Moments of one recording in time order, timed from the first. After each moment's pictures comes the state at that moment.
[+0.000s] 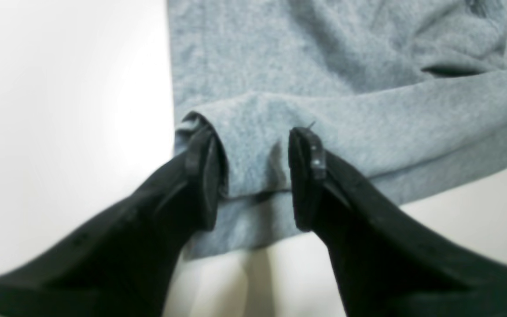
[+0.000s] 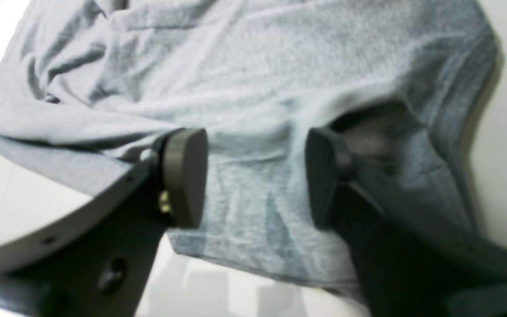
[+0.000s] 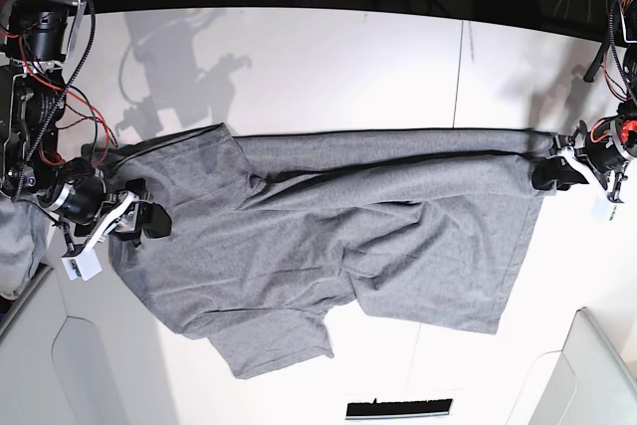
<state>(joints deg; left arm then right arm) -4.7 -34.2 -11.0 55.5 -40.2 -37.9 35.9 12.7 15.6 11.5 71.6 34.8 34.1 -52.4</state>
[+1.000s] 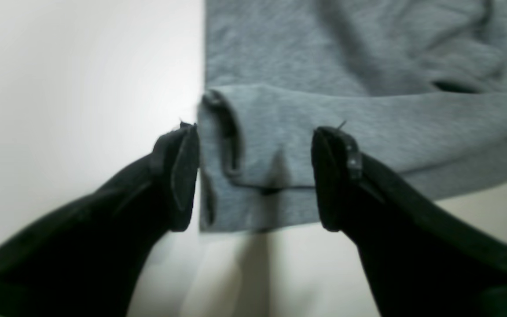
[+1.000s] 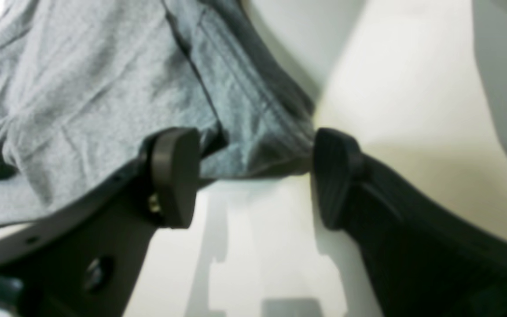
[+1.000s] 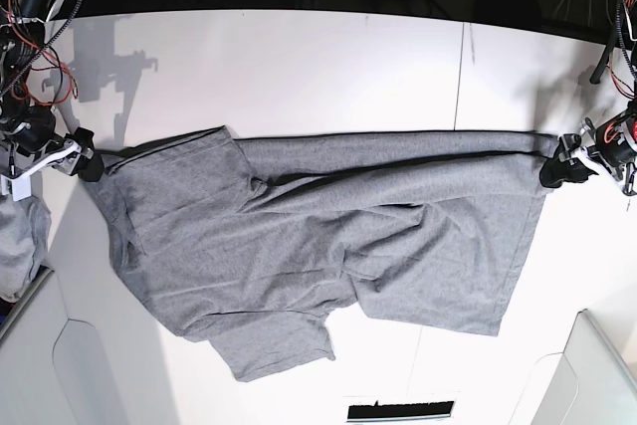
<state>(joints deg) -3.2 -34.0 -15.7 52.3 -44.6 -36.2 37.5 4.5 15.4 31.8 64.2 28.5 32.4 -45.7</state>
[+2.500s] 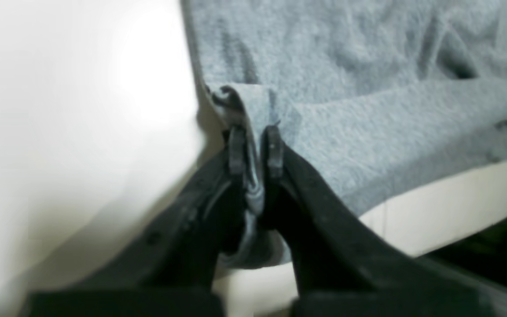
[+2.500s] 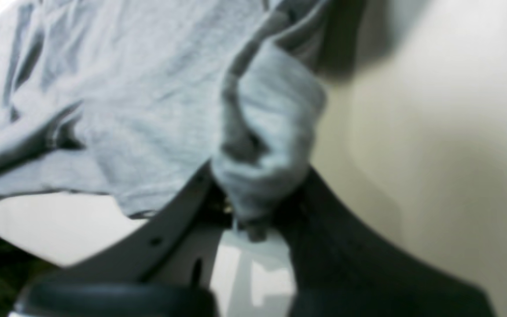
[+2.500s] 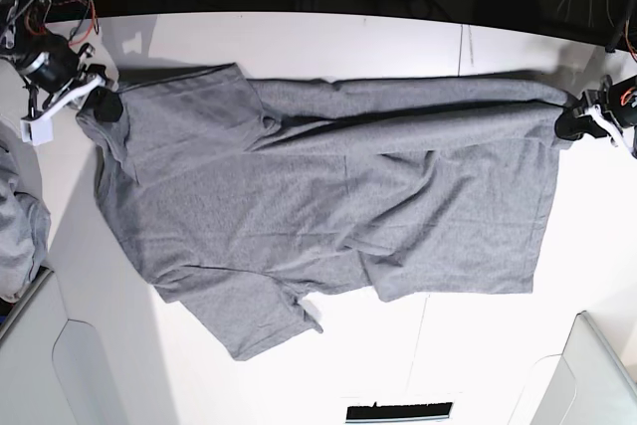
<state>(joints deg) 8.2 -38.8 -15.6 60.5 -56.1 -37.8 48.8 -14.3 10.6 31.5 84.3 39.7 33.3 -53.7</state>
